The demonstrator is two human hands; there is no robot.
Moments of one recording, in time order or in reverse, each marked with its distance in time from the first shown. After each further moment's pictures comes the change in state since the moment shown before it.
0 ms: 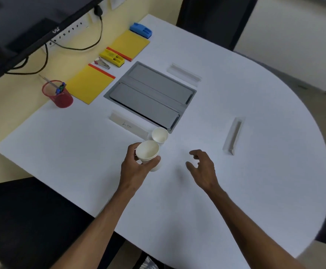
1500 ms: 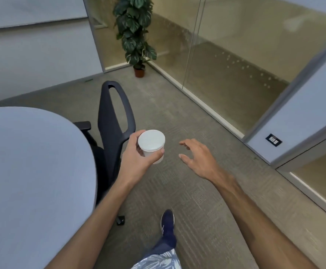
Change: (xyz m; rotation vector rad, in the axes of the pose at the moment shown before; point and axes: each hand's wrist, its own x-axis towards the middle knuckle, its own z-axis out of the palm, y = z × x) left_hand -0.518 0.080 0.616 0.139 -1.165 0.508; right_hand -0.553 0.373 -0.499 -0.170 0.612 0.568
